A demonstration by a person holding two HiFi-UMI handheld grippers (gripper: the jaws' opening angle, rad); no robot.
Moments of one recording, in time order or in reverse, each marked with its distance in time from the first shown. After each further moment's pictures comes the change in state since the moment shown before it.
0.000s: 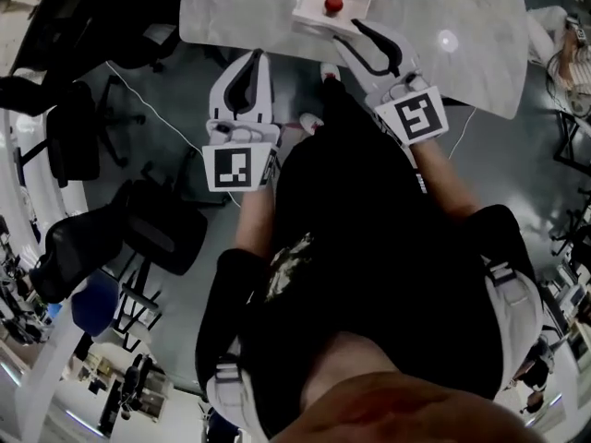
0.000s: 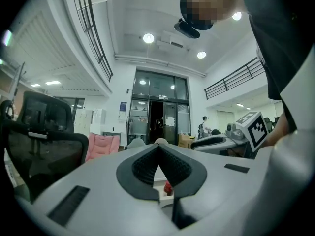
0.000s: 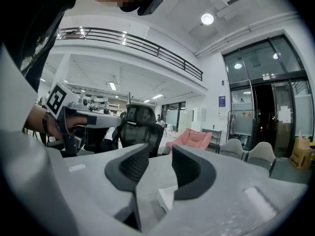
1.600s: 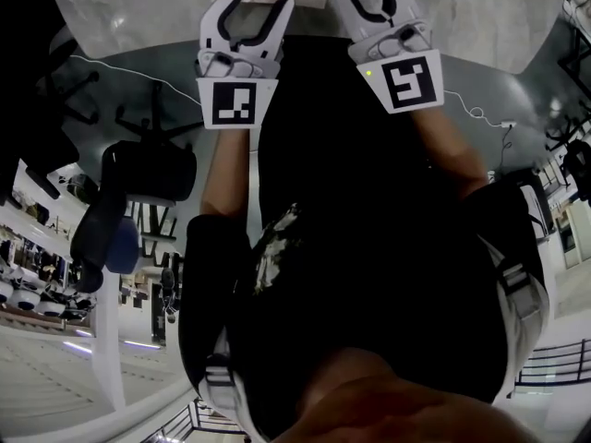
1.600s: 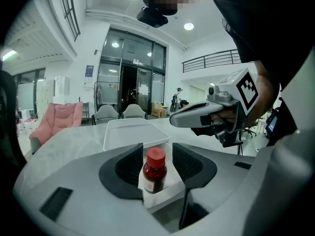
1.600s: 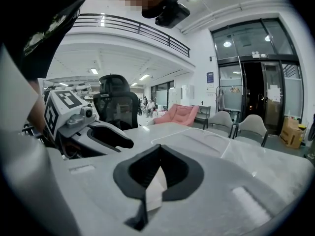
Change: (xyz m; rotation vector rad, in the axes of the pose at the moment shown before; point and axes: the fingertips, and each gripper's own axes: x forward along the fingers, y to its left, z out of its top) left arm 0.250 -0.054 -0.244 -0.031 0.393 -0.346; right arm 0.094 -0.180 -0.205 0.116 0.229 -0.075
